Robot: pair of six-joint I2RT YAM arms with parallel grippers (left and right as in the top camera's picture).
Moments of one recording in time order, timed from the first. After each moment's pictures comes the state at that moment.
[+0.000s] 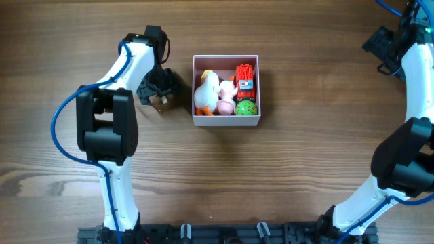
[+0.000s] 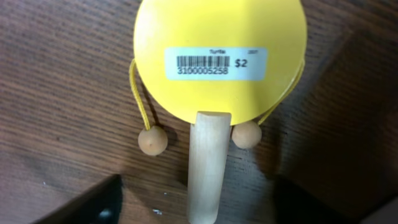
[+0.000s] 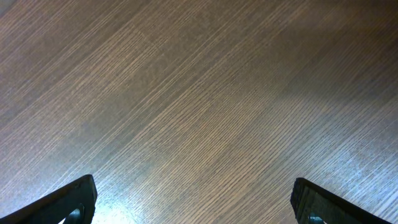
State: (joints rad) left arm -0.15 2.25 1.72 -1.11 0.03 -0.53; right arm -0.32 1.96 1.75 -0.88 0.19 0.43
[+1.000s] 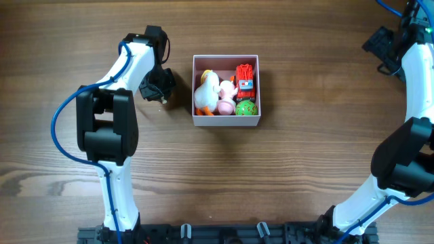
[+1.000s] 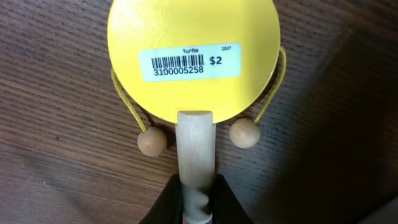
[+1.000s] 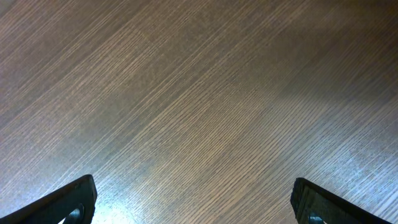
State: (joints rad) left arm -0.15 2.25 1.72 -1.11 0.03 -0.52; right arm -0.32 1.96 1.75 -0.88 0.19 0.43
